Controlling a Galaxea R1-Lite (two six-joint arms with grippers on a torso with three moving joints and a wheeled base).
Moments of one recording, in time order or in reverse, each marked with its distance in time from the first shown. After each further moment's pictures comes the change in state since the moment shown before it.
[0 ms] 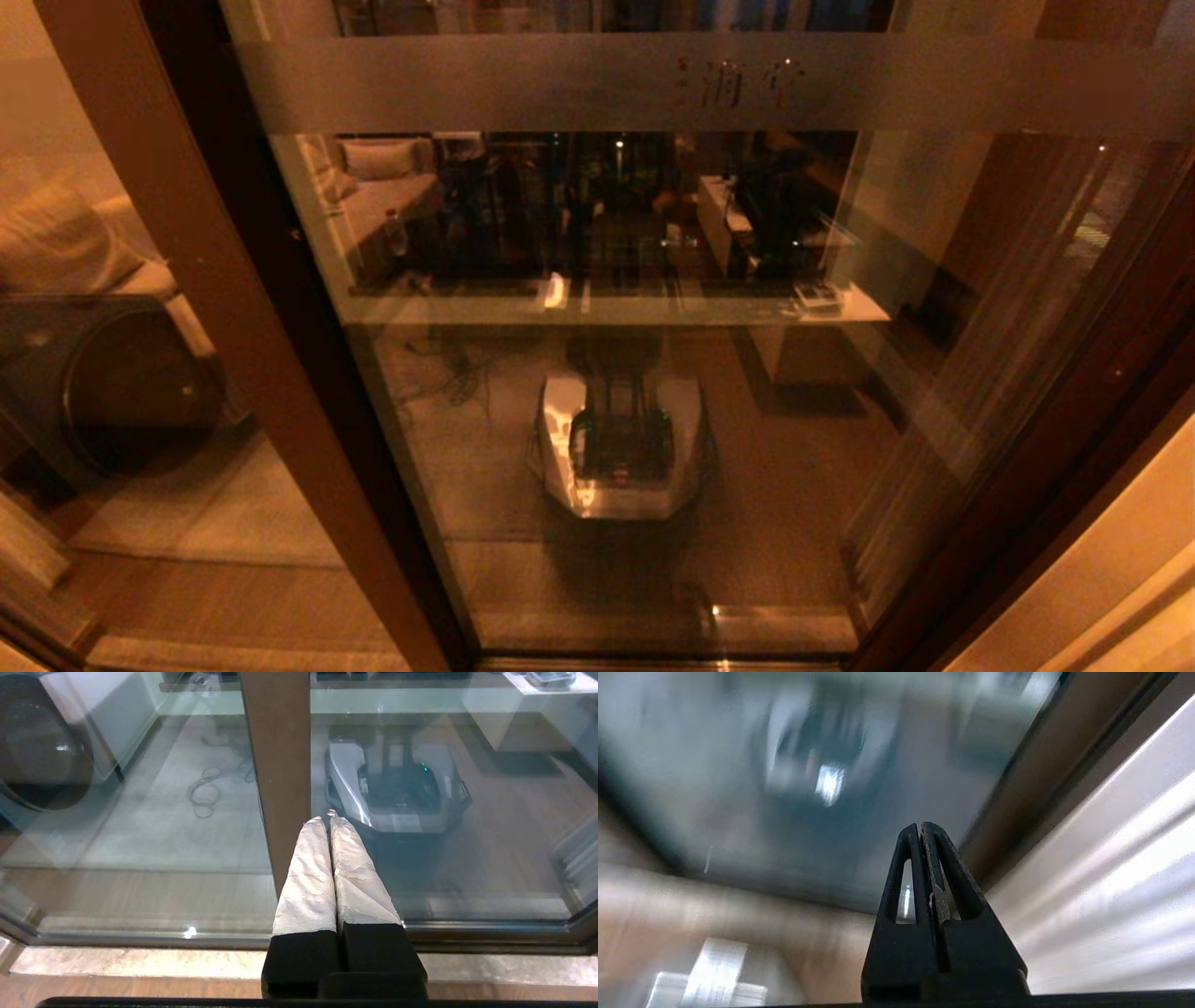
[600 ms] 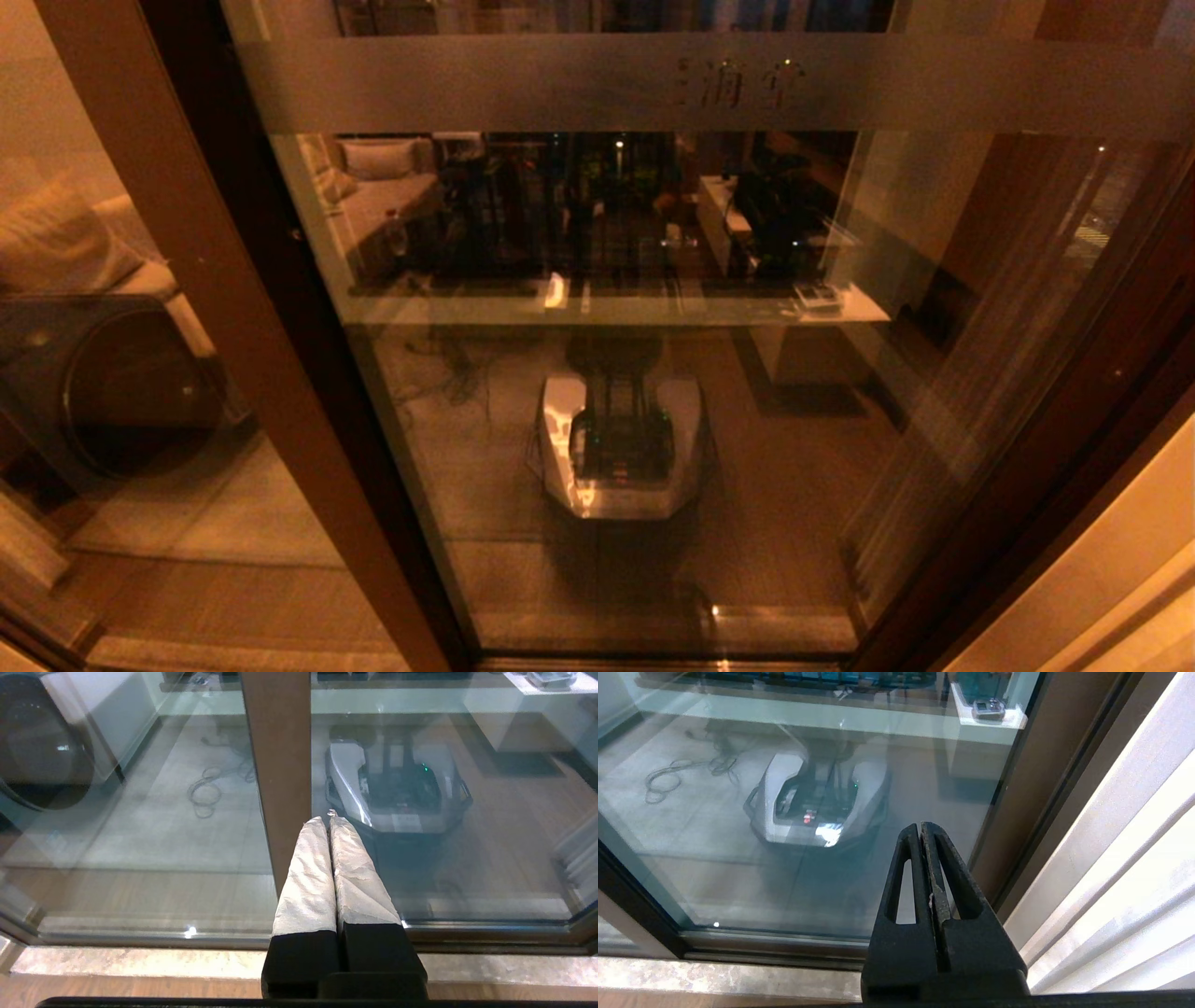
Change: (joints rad) left arm 0.000 0.000 0.000 0.000 0.000 0.001; right arm 0.001 -0.021 0.062 -0.137 -0.041 0.107
